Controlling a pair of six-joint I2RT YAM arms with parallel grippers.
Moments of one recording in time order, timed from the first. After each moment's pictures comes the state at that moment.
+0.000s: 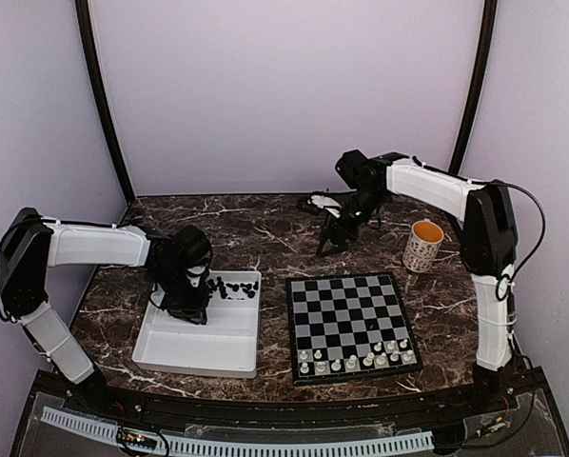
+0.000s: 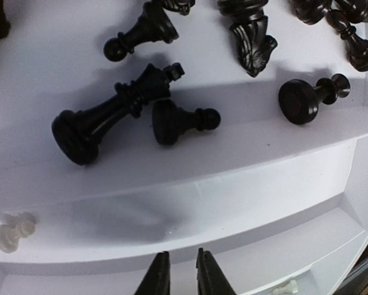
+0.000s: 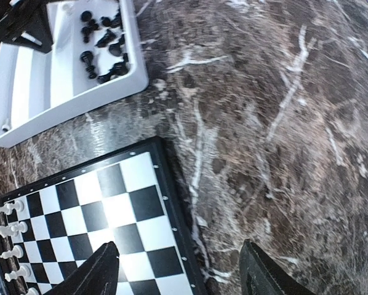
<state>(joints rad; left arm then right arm) -0.62 1.64 0.99 -0.79 0.17 -0.55 0.53 2.14 1.95 -1.05 -0.54 -0.69</state>
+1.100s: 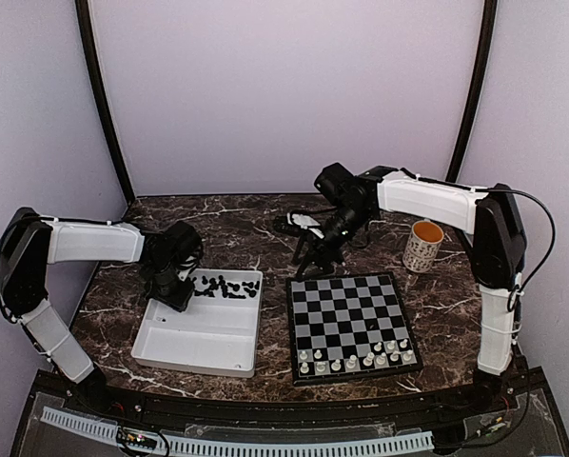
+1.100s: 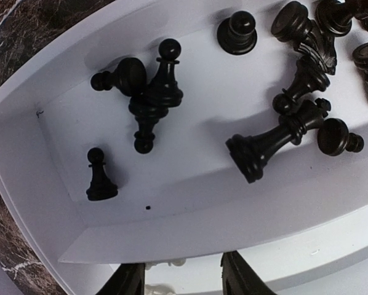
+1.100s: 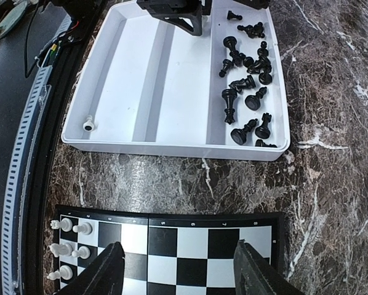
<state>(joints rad) -0.54 1.63 0.97 -0.78 -0.20 -0.19 0.71 2.02 1.75 -0.95 -0.70 -0.76</state>
